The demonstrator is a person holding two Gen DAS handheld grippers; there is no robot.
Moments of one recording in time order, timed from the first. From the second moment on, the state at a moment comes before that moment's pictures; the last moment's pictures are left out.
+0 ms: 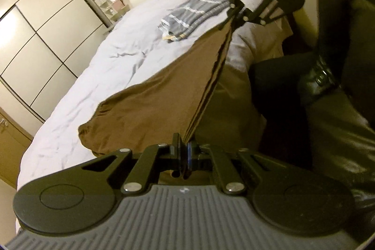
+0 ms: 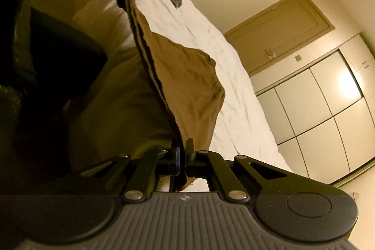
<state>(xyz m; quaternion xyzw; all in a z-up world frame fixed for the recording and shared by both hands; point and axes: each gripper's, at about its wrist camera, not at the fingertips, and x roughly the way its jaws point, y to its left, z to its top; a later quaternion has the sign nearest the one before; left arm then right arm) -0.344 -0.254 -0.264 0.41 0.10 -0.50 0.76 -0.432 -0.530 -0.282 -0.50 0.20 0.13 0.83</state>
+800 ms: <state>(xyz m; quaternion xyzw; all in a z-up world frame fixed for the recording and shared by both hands) -0.012 -0.307 -0.259 0.25 0.26 -0.43 0.83 -0.079 -0.576 -0.282 -0.46 0.26 0.16 0.84</state>
